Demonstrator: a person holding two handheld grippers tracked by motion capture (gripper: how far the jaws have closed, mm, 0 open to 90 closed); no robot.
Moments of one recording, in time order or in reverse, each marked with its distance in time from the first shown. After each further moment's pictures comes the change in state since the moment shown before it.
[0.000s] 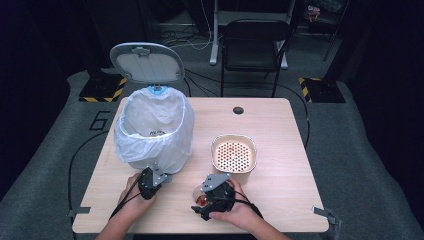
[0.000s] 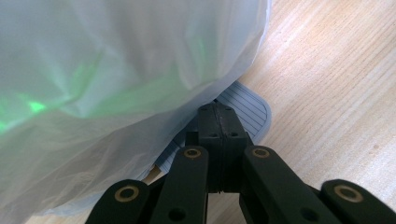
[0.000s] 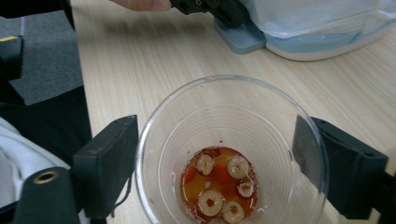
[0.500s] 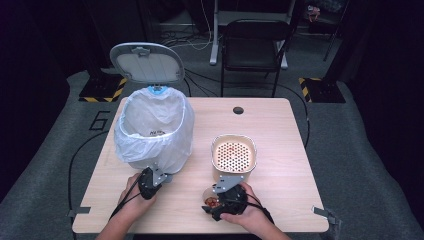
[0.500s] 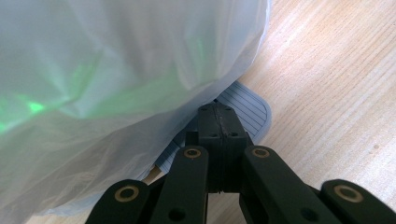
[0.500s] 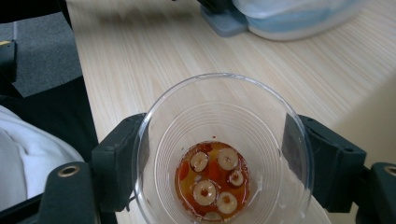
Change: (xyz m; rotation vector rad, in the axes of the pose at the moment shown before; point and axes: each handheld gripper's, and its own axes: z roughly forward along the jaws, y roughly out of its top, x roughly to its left) left arm 0.004 0.001 -0.001 0.014 0.003 0.060; right arm -0.005 -0.020 -0.026 -0.004 -0.027 0.037
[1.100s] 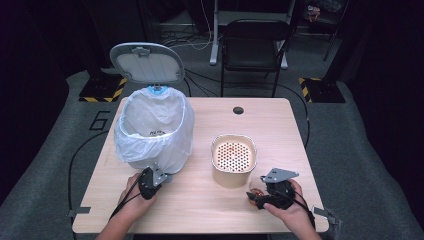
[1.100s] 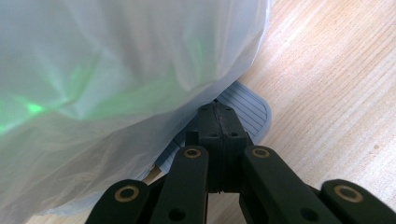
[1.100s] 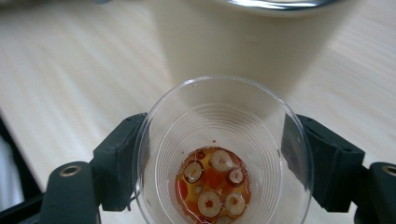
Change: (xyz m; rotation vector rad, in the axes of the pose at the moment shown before) left arm -0.001 0.000 0.000 0.000 0.003 -0.003; right arm -0.056 -0.066 -0.086 0.003 -0.257 0.224
